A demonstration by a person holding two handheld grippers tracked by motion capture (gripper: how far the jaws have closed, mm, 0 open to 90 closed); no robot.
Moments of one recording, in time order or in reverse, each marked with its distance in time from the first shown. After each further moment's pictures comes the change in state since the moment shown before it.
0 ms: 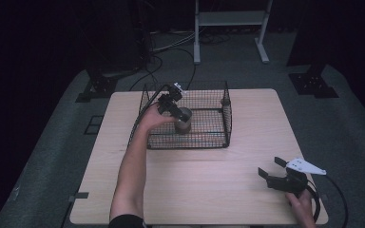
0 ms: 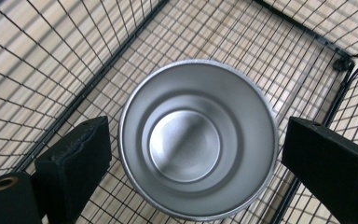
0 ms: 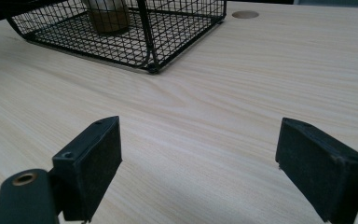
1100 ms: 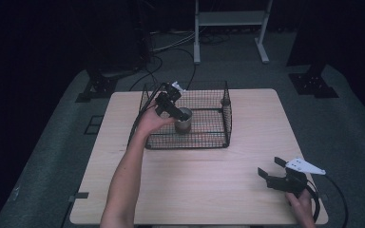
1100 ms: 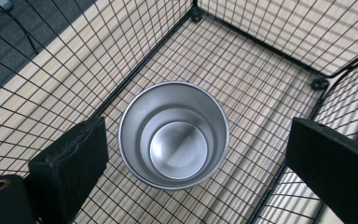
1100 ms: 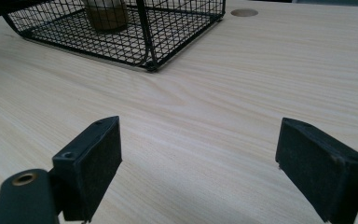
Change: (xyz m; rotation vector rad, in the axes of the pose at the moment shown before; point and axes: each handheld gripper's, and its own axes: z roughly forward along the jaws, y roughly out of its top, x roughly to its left) left arm -0.034 -0.004 -0.042 -0.114 0.096 0.029; right arm 0.000 0.000 0.001 0.004 -0.009 -0.009
